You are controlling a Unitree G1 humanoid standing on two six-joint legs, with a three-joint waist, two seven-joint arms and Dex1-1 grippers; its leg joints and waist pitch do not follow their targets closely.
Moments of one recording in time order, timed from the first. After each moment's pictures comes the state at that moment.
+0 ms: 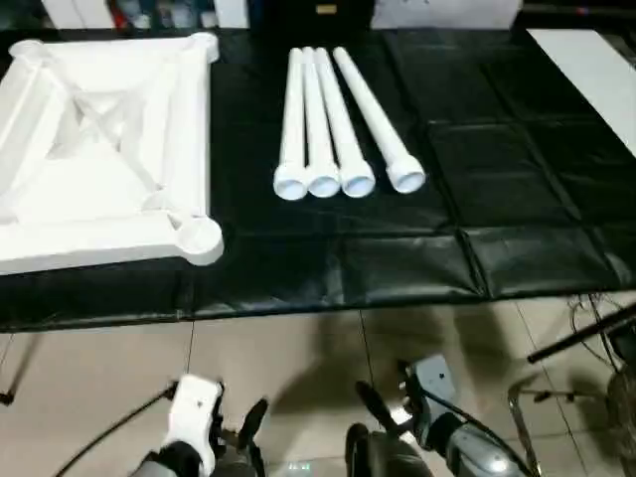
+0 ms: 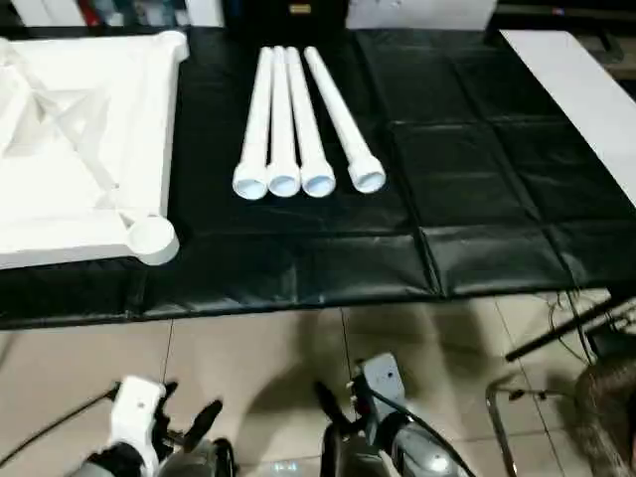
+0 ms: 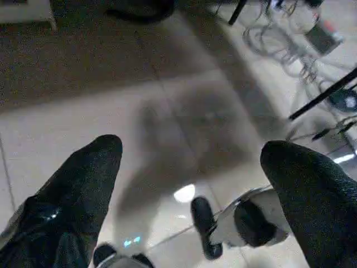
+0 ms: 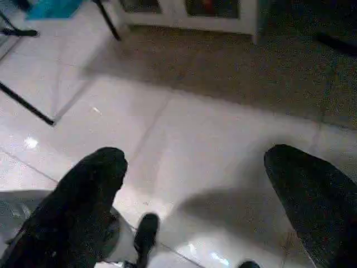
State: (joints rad) left arm 0.45 0.23 -0.07 -0.08 -0.17 0.06 -0.48; right arm 0.19 -0.16 0.16 0.26 0.12 -0.07 0.59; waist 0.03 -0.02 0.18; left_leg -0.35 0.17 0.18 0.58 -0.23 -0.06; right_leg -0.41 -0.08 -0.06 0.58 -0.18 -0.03
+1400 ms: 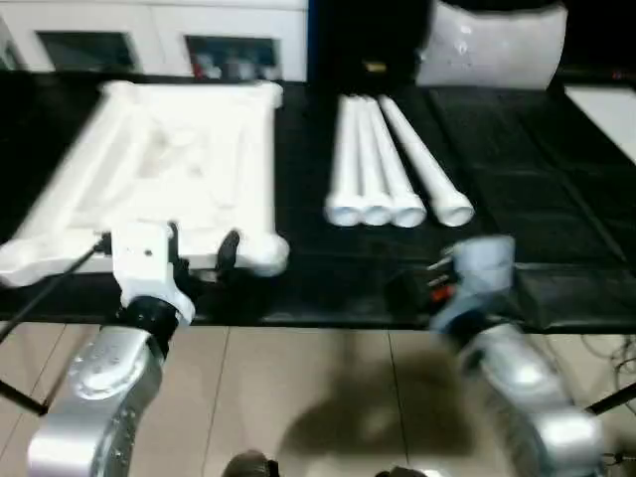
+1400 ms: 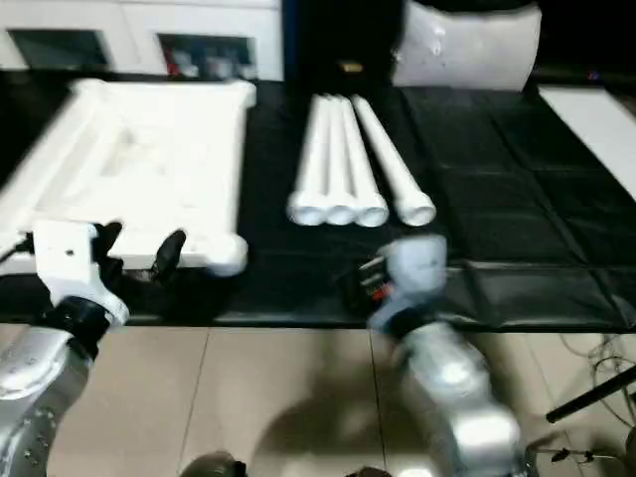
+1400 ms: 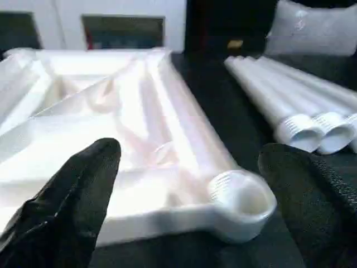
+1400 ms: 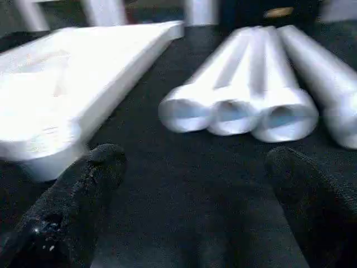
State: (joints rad) left arm 0.04 0.25 0.05 -0.55 -0.25 0.58 -0.06; right arm 0.02 -0.12 0.11 -0.40 0.23 0.54 0.15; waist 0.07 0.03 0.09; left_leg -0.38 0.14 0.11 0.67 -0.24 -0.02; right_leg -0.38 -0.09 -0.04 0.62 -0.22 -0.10
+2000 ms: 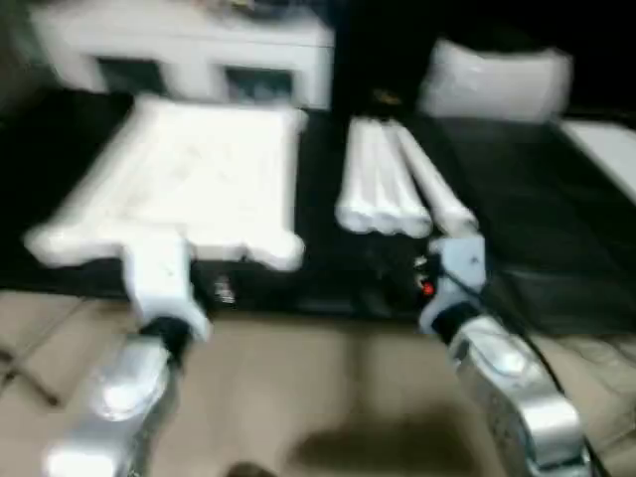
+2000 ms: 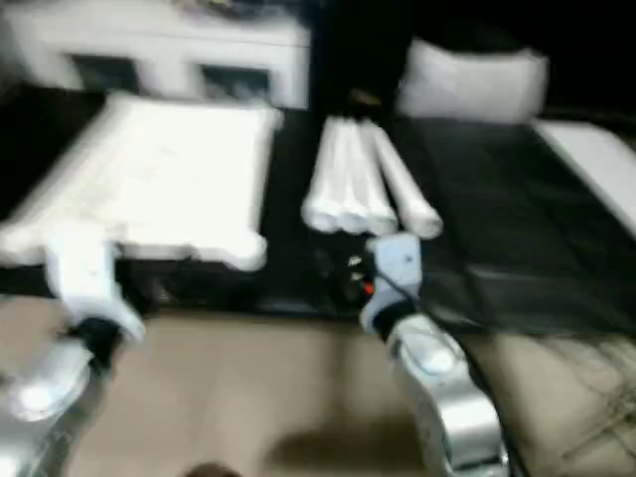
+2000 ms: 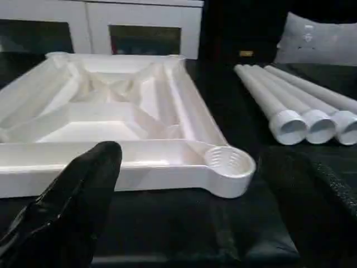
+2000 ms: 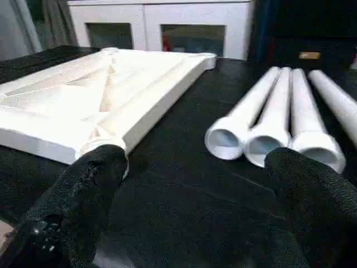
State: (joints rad) left arm 0.10 0.19 -0.01 -0.59 -0.21 0.58 -0.03; right arm -0.04 -0.12 0.11 -0.31 0.20 0.47 0.16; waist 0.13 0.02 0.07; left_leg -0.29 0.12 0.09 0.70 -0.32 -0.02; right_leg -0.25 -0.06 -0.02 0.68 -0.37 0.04
